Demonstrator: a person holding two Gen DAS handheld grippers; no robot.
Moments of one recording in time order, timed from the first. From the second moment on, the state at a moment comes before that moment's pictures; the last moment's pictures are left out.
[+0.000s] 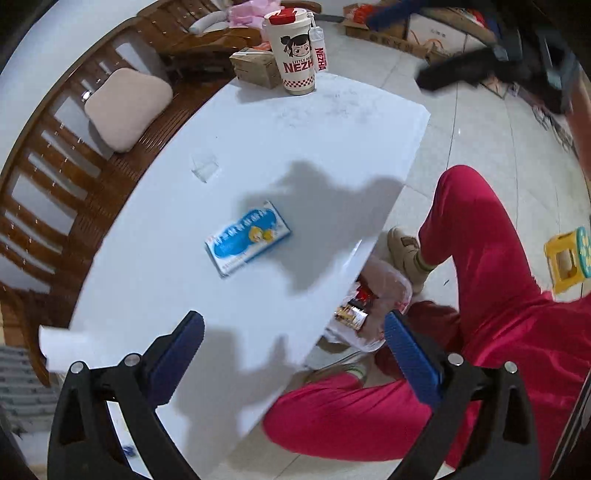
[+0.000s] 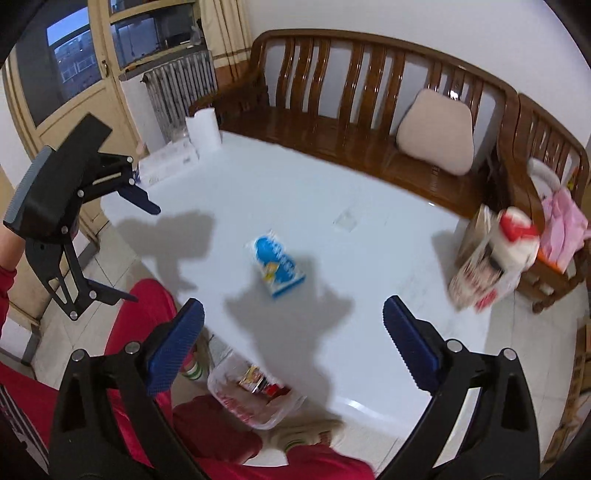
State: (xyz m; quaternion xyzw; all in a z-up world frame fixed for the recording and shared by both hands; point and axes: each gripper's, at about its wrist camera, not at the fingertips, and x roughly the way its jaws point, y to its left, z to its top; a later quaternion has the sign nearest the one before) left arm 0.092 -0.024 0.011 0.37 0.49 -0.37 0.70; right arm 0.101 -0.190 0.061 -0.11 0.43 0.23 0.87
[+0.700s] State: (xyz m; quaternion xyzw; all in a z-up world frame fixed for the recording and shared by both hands) left arm 0.152 -0.058 -0.048 0.48 0.49 -0.48 0.55; right arm 0.257 -0.180 0.037 -0.18 0.48 0.26 0.82
